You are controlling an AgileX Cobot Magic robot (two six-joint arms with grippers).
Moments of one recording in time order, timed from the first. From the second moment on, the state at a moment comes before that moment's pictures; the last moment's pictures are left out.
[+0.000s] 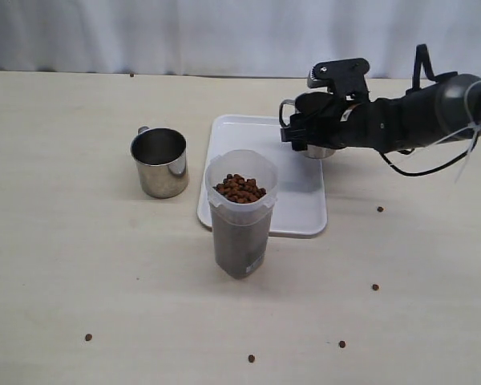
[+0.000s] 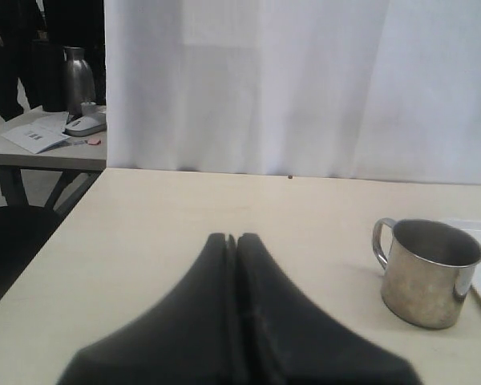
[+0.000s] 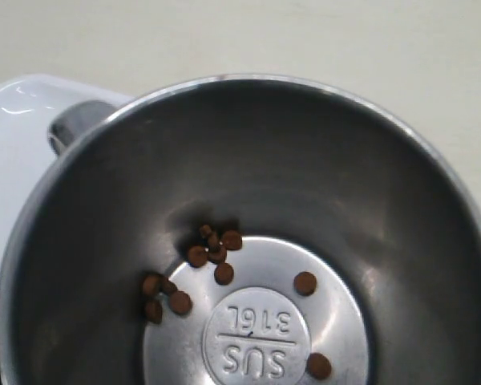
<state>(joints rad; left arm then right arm) 0.14 0.00 0.00 0.10 0.18 -0.11 0.28 2.10 -1.17 0.06 -0.13 -0.04</state>
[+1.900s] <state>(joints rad) 0.14 0.00 0.00 0.10 0.18 -0.11 0.33 2.20 -1.24 0.06 -0.20 0.04</state>
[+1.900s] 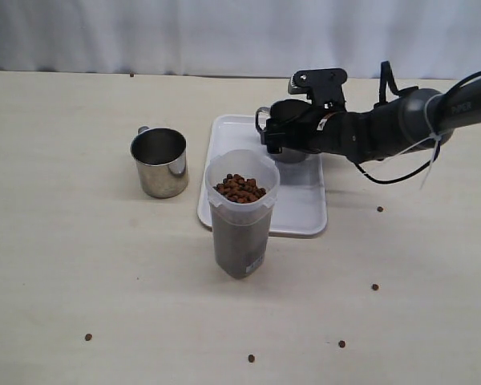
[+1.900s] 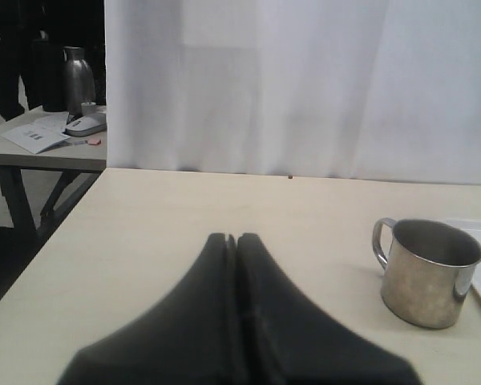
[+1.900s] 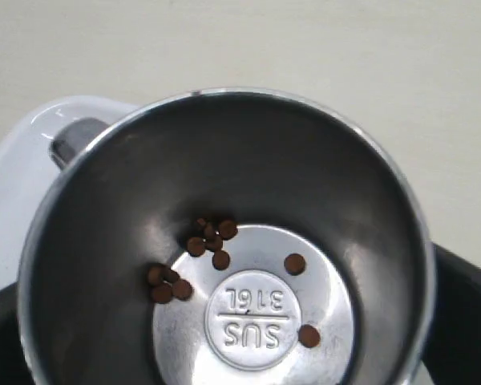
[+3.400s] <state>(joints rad) 0.14 0.00 0.00 0.10 0.18 -0.11 0.33 1.06 -0.36 0.12 0.01 0.04</state>
